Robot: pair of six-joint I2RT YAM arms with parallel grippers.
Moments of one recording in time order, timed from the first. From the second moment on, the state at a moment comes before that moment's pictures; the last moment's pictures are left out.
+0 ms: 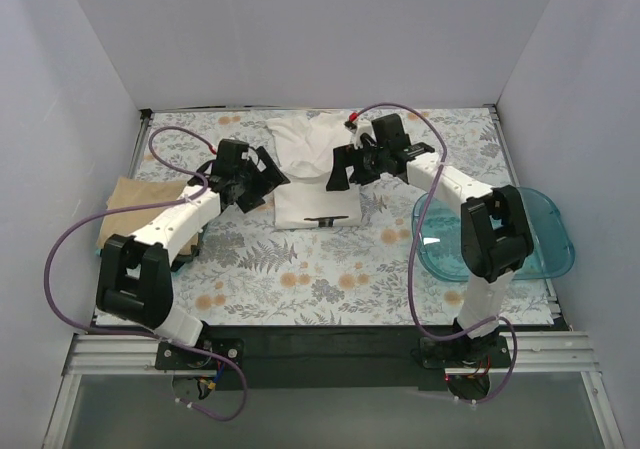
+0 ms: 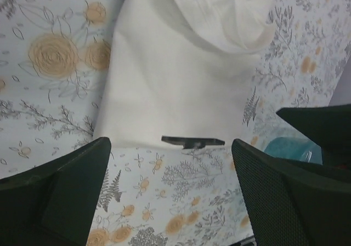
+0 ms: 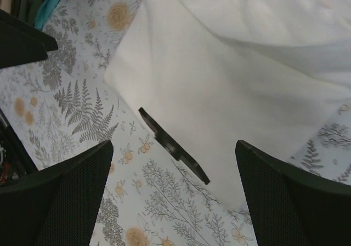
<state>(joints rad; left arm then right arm) -0.31 1.54 1.09 -0.34 0.09 -0.88 0.45 1.85 1.42 -0.34 -0.53 0.16</state>
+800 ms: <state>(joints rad) -0.34 1.23 0.73 -0.40 0.07 -0.96 0.52 2.49 2.12 -0.24 -0.56 0.29</state>
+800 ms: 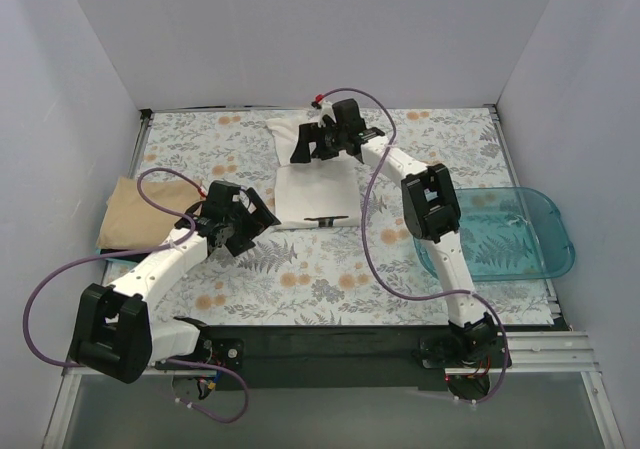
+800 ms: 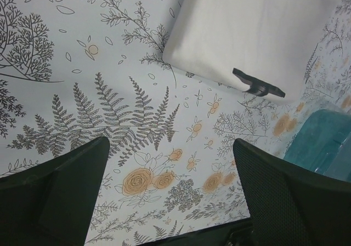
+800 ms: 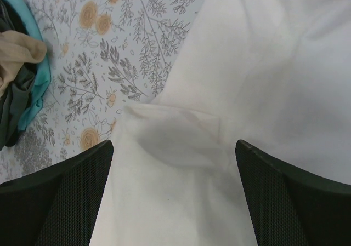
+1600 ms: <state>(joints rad) -0.34 1.64 0.85 -0.20 0.13 -0.96 0.47 1.51 0.84 -0.07 -0.33 0.31</state>
